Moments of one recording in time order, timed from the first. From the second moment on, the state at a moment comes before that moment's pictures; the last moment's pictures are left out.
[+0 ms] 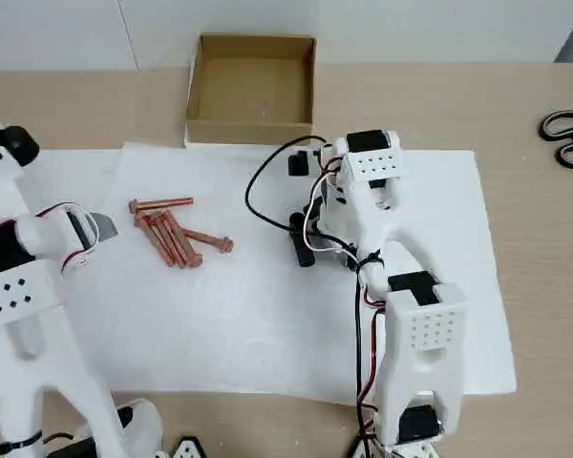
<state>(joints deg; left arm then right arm) -25.8 -27.7 16.3 91.3 13.1 -13.4 33.8 -22.0 97.7 16.3</state>
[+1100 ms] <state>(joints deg) -25.8 -27.7 16.4 91.3 13.1 -13.9 37.5 -22.7 96.4 18.2</state>
